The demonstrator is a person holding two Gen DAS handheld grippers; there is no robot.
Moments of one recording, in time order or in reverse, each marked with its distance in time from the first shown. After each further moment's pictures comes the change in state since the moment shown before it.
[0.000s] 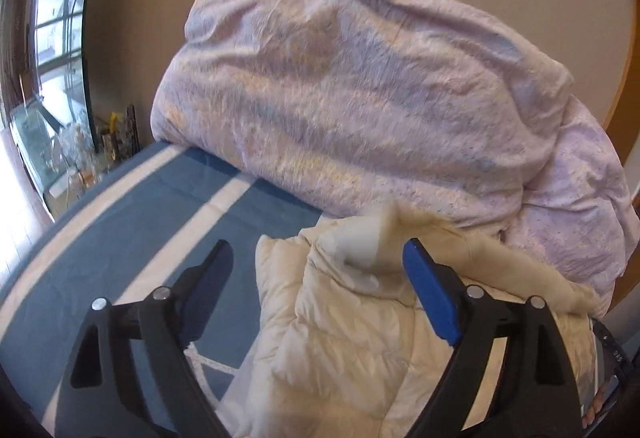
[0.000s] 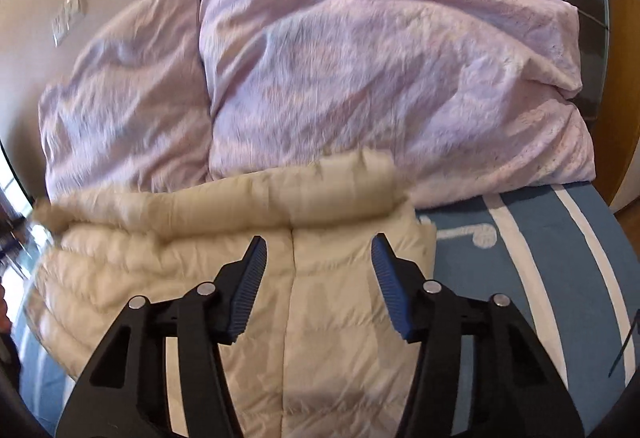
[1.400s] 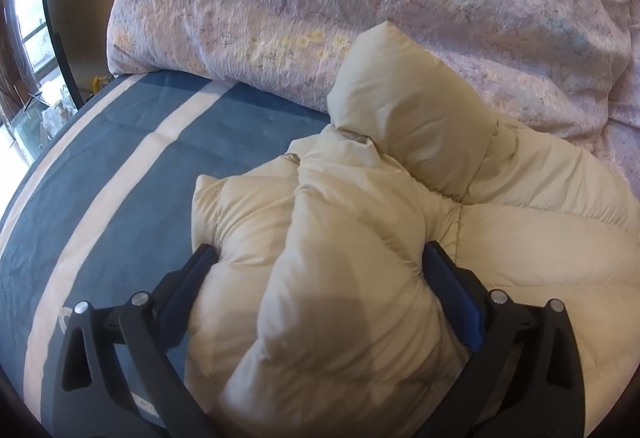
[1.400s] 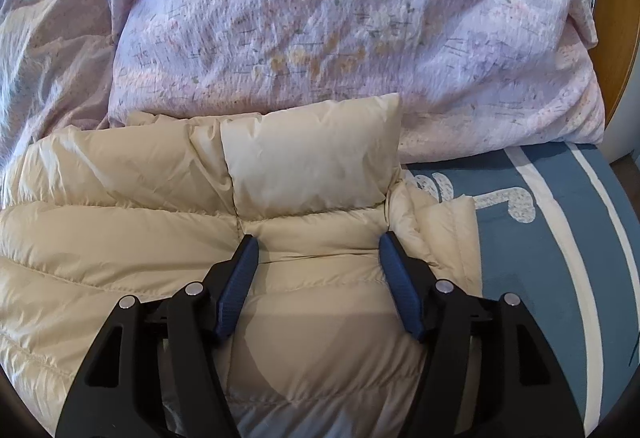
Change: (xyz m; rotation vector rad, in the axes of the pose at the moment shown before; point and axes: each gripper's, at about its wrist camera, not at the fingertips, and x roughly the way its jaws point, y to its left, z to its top) left arm 0.142 -0.006 -0.046 0.079 0.221 0.131; right arm 0.109 0.000 -0.016 0.049 0.188 -0.194
